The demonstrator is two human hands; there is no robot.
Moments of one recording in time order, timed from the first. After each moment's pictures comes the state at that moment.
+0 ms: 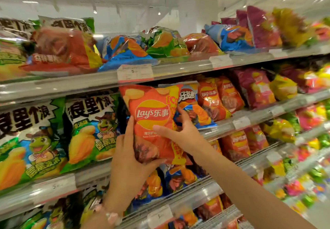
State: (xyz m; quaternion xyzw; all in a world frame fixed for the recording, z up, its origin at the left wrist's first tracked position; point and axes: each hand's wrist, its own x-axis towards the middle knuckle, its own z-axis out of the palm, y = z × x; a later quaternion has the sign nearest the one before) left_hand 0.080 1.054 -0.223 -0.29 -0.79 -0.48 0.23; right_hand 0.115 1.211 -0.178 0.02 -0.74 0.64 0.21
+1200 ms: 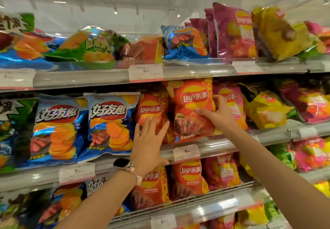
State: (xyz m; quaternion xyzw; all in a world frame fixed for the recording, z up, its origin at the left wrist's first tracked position) left_hand 0.021 1.392 -0.218 -0.25 -0.93 0.04 0.25; right_hand 0.042 1.615 -0.161 -0.02 -0.77 0.54 0.33
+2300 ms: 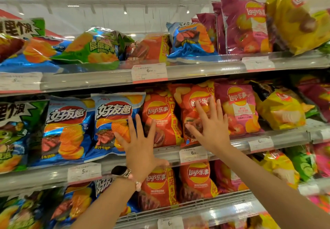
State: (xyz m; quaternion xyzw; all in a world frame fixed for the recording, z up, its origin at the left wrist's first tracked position) left_hand 0.015 1.380 -0.230 -0.08 -0.96 0.01 0.26; right_hand 0.008 1.598 -0.218 0.00 -0.91 0.11 0.40
